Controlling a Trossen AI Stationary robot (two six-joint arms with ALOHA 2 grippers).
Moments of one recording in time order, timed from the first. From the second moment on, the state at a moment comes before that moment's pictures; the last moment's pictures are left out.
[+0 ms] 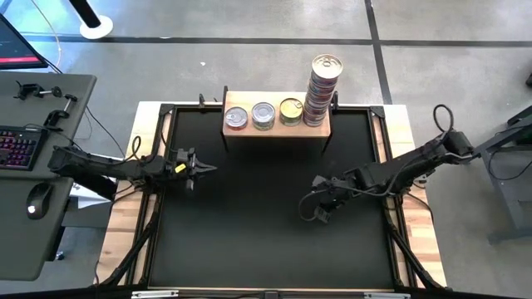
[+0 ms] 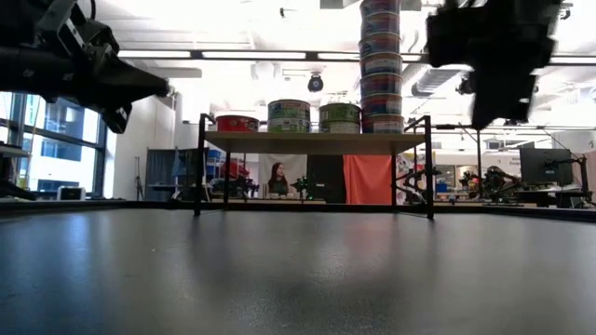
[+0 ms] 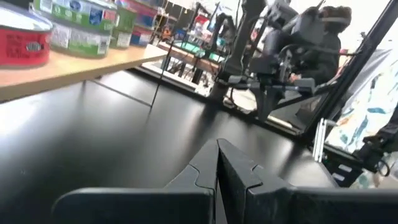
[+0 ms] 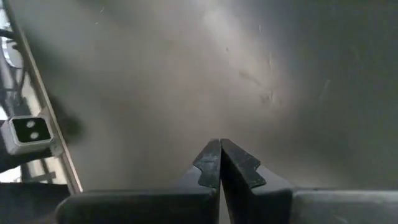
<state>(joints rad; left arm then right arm) -0.09 0.40 0.01 0.36 -0.25 -0.36 0.30 1.34 0.86 -0.55 -0.03 0.89</state>
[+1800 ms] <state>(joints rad) -0.05 0.29 0.01 0.20 -0.27 -0.32 0.04 0.40 0.01 0.02 -0.05 0.27</state>
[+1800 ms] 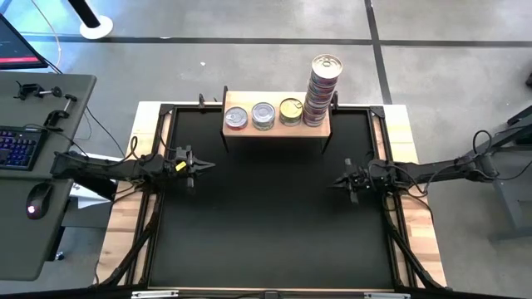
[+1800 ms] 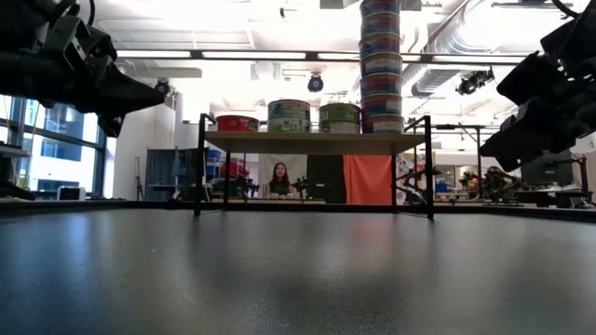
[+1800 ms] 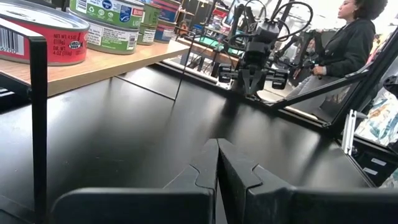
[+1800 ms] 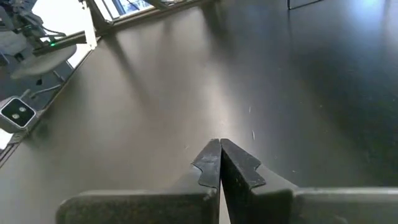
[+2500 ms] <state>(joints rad) -0.03 0.00 0.01 0.20 -0.27 -0.32 0.05 0.00 0.01 0.04 -0.06 0.27</state>
